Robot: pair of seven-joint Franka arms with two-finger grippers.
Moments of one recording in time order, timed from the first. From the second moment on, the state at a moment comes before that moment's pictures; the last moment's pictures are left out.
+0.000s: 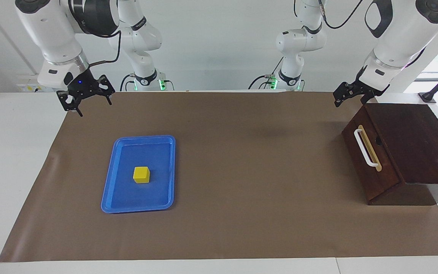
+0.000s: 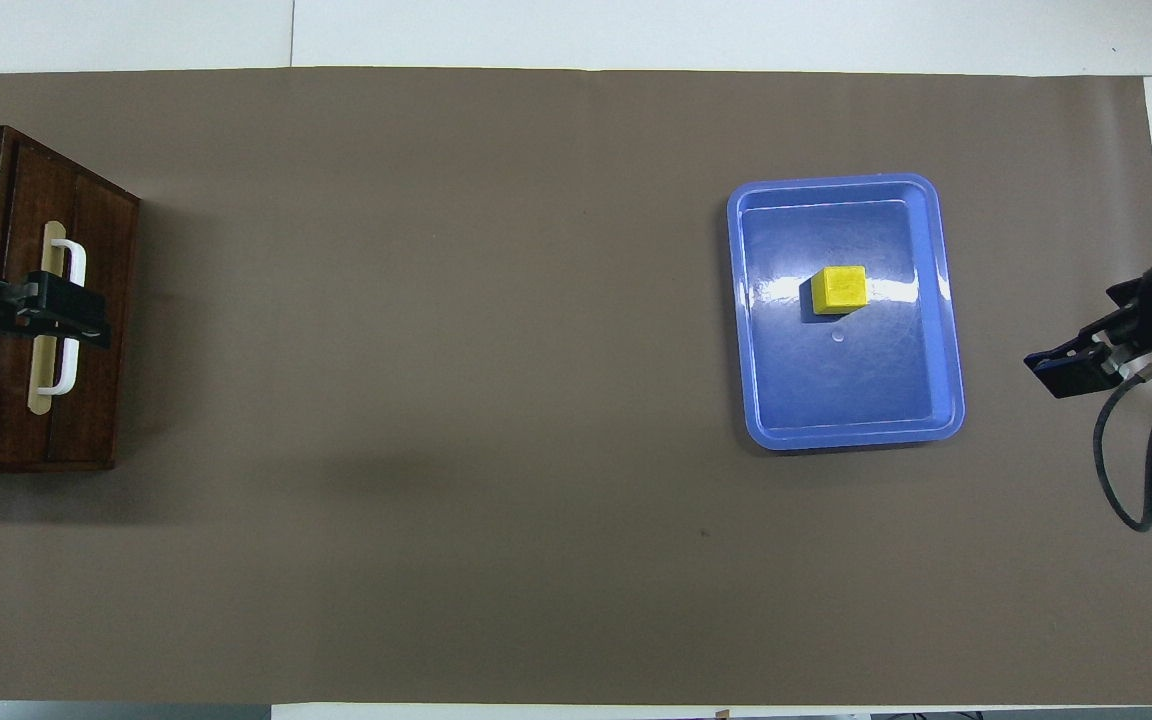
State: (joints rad) left arm 0.06 0.01 -0.14 -1.59 0.01 1.47 -0.10; right arm 0.03 -0.10 -0.03 -1.84 -0.03 1.76 -0.70
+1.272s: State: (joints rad) left arm 0.06 0.01 -0.14 -1.59 0.01 1.47 -0.10; right arm 0.08 0.20 -0.04 -1.94 0.18 2.19 -1.60
